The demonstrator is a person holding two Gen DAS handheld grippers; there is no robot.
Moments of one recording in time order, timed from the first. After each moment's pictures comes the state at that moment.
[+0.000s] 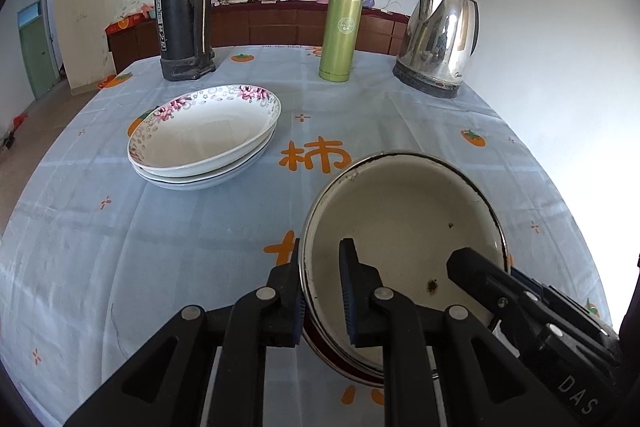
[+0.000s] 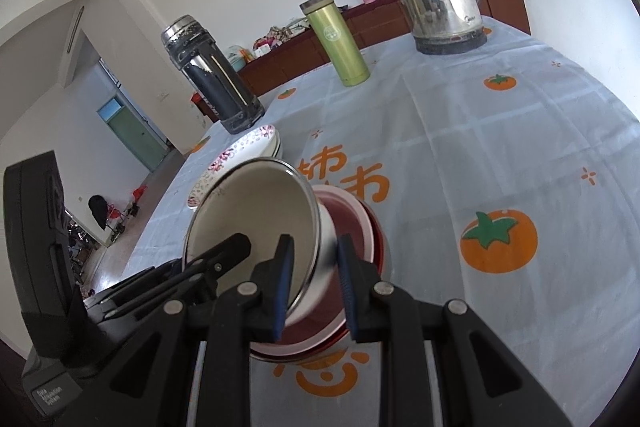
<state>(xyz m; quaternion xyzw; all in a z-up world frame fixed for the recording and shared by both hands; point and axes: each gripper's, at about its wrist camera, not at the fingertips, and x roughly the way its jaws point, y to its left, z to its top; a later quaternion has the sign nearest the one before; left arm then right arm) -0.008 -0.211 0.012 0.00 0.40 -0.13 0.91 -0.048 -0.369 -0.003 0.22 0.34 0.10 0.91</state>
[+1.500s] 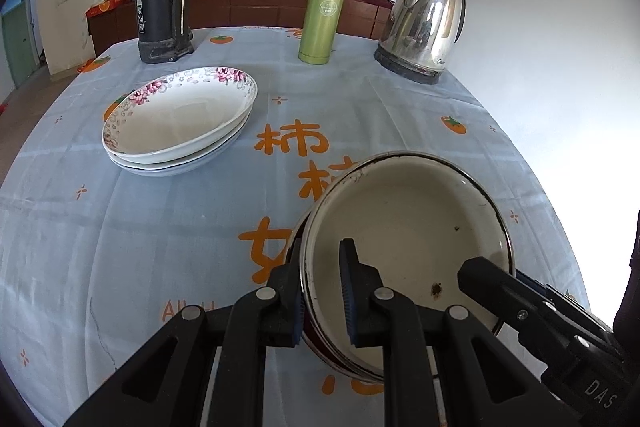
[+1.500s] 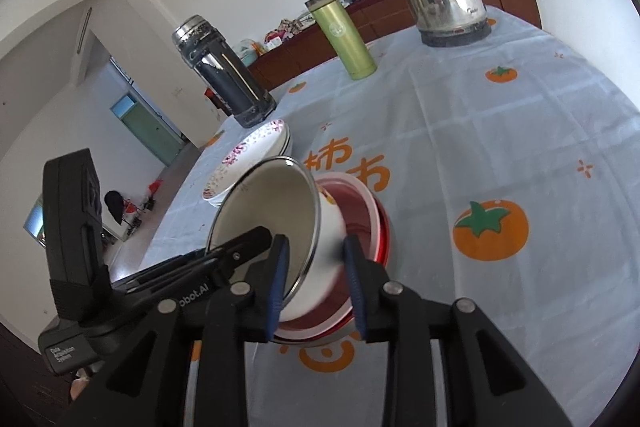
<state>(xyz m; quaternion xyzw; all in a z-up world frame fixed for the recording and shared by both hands) -0.004 -0.213 0.010 -0.01 0.43 -0.17 0.89 -0.058 -0.382 -0.001 0.23 0.35 0.13 0.90</state>
